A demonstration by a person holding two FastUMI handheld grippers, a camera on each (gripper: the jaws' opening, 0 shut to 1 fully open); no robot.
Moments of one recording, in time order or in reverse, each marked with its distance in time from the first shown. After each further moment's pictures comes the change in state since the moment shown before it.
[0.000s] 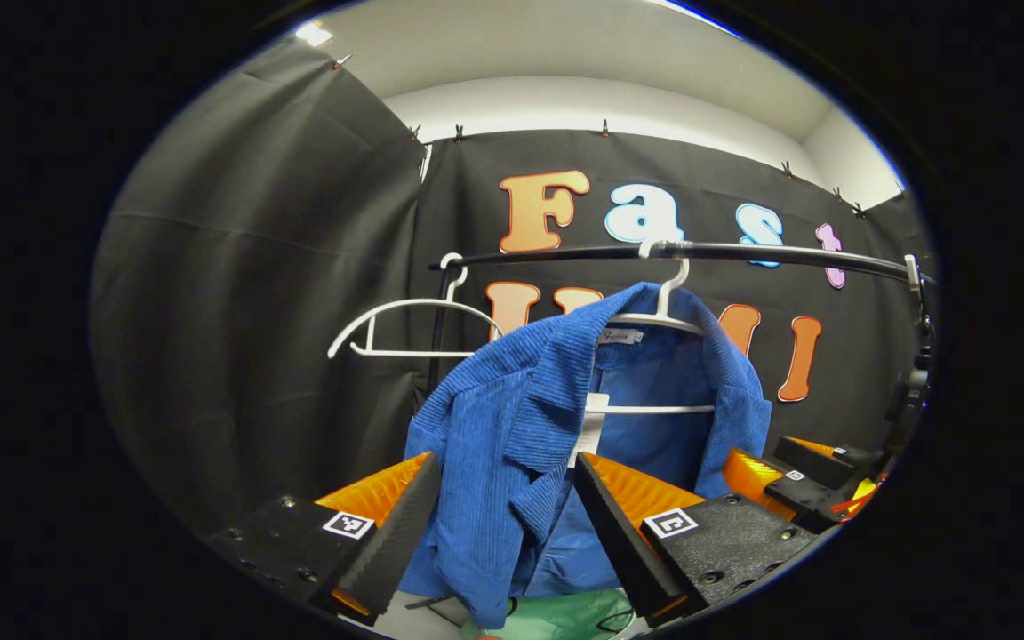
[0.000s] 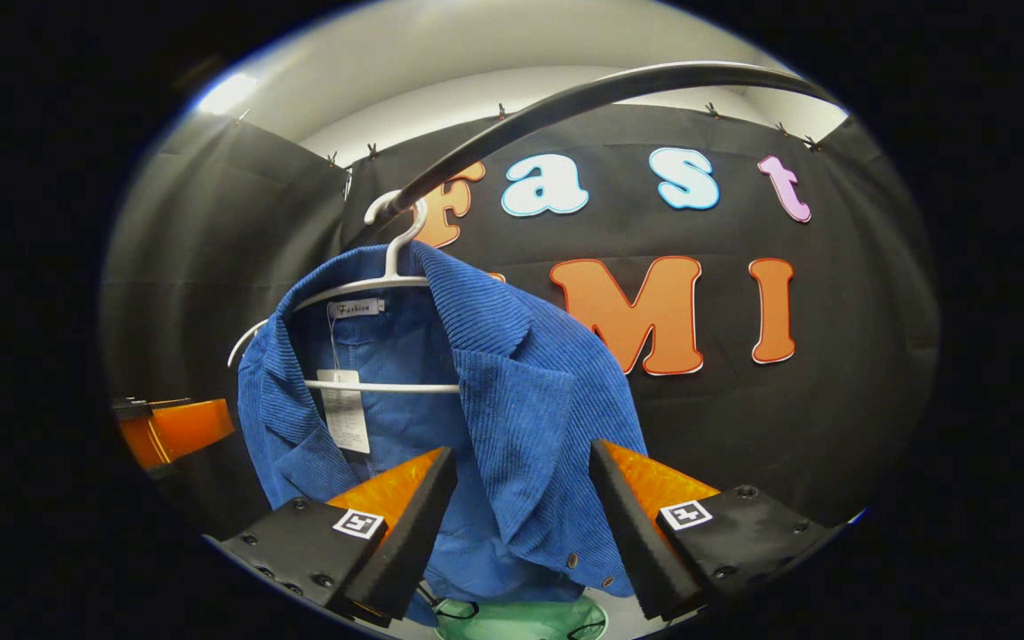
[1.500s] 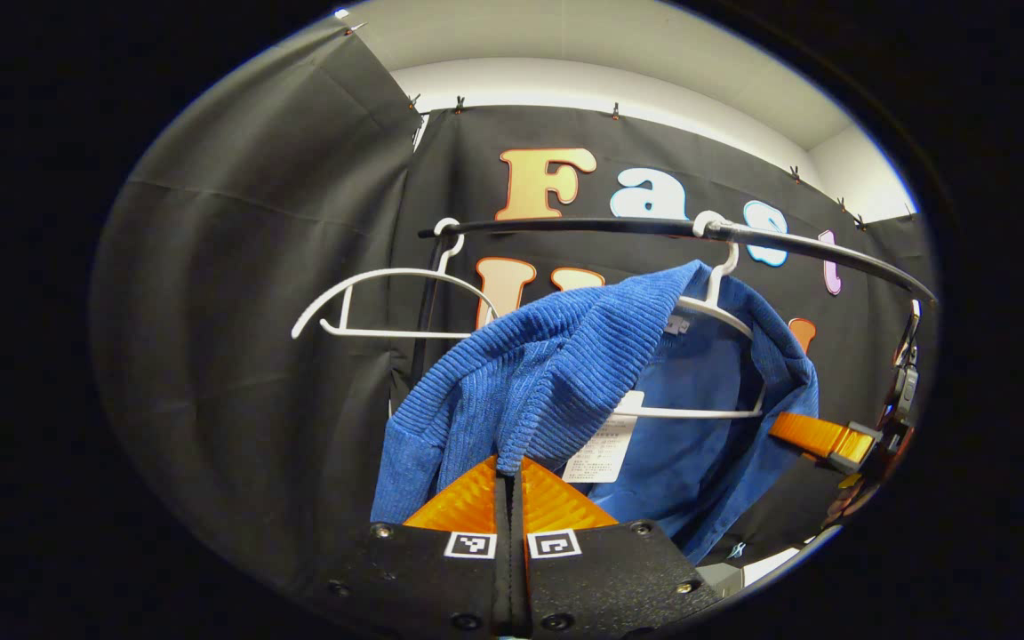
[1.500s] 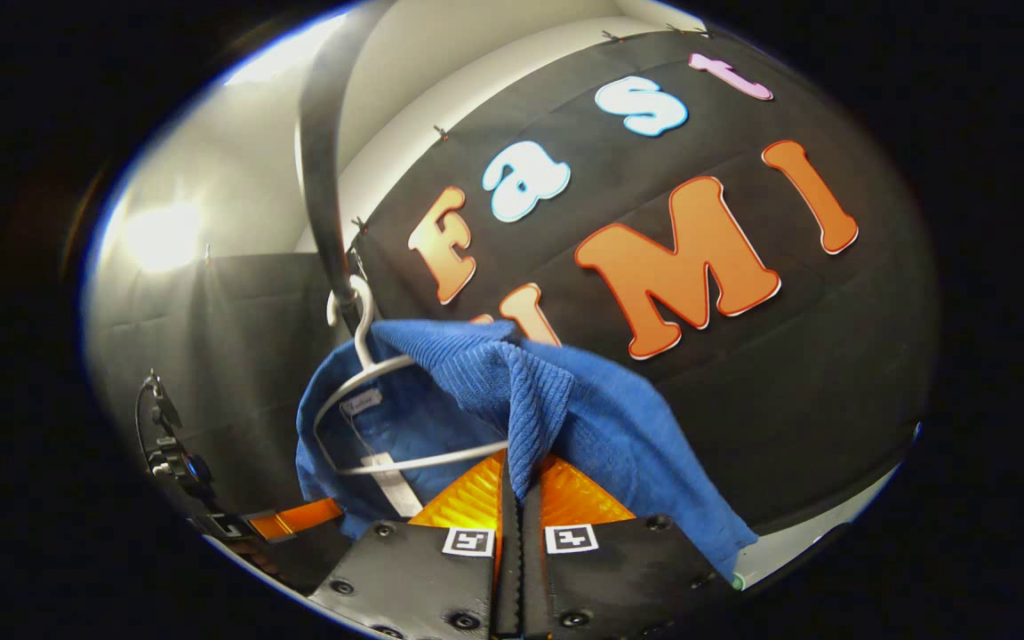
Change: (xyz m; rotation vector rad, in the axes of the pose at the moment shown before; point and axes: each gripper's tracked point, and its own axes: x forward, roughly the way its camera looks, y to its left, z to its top) left arm 0.048 0.034 0.004 -0.048 0.045 -0.067; right arm 0.023 -0.034 0.039 0.470 0.016 0.314
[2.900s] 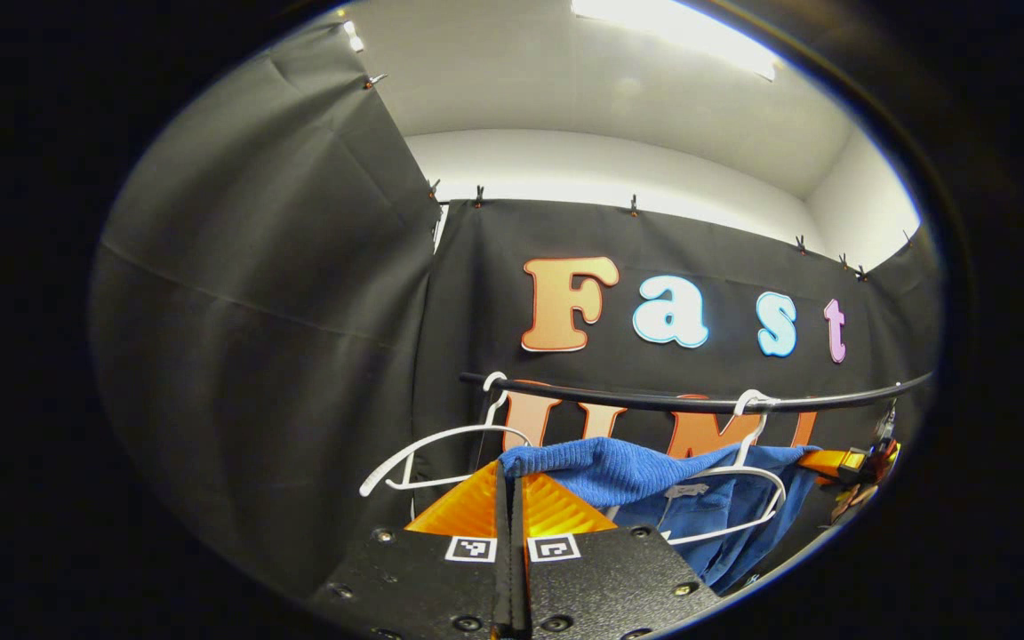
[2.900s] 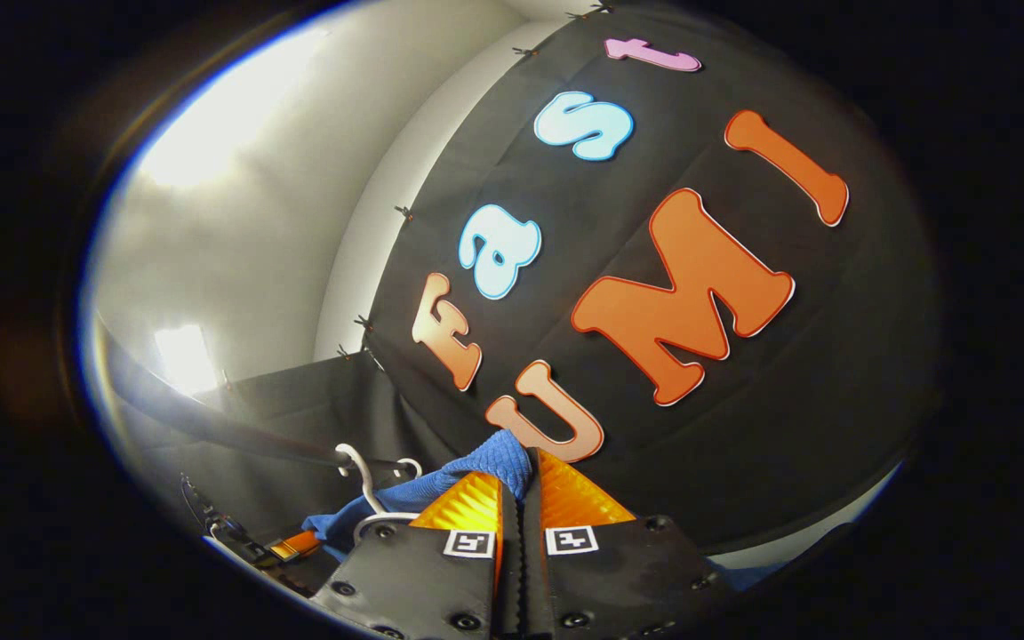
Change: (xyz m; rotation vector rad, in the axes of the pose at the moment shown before) left arm 0.002 0.072 0.145 0.043 -0.282 0.022; right arm 0.024 -0.033 0.087 0.234 -0.106 0.101
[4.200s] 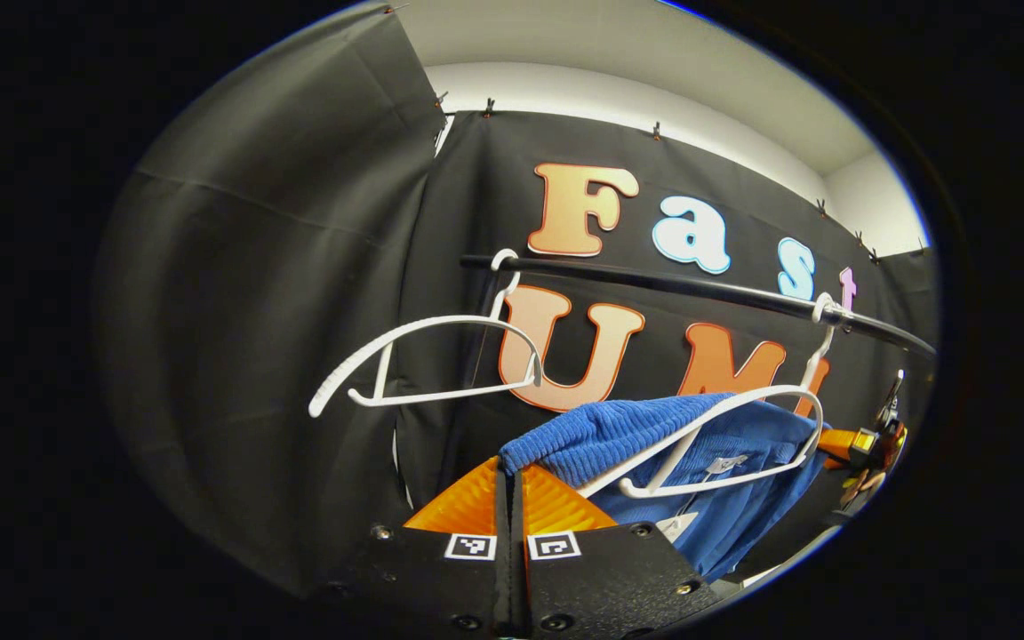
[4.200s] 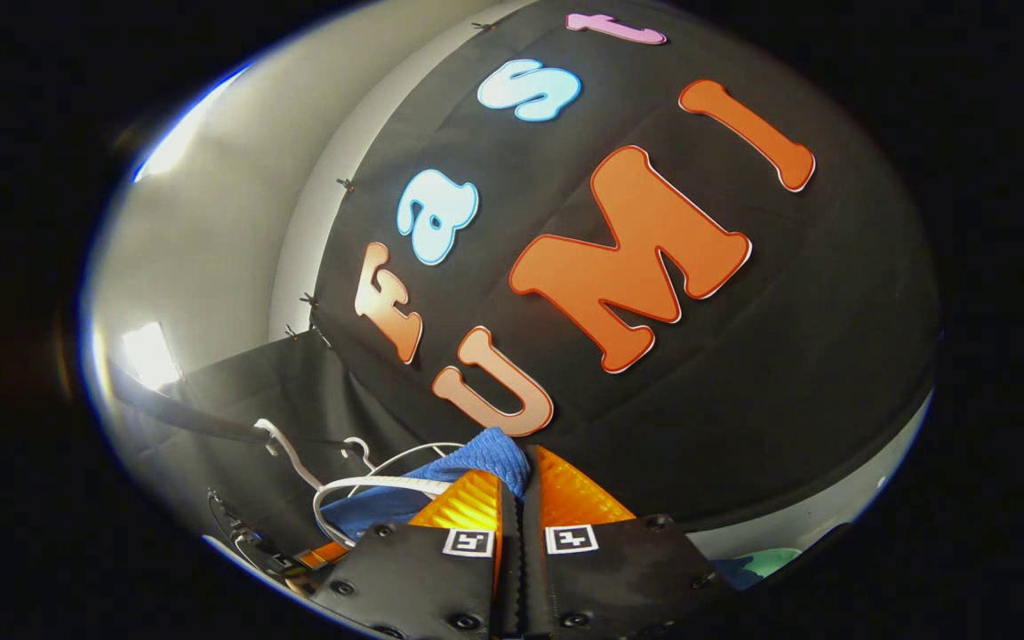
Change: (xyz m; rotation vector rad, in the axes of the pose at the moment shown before) left arm 0.049 0.006 -0.118 -0.097 0.260 -0.048; right arm 0.025 -0.058 -0.016 0.064 0.043 -0.129
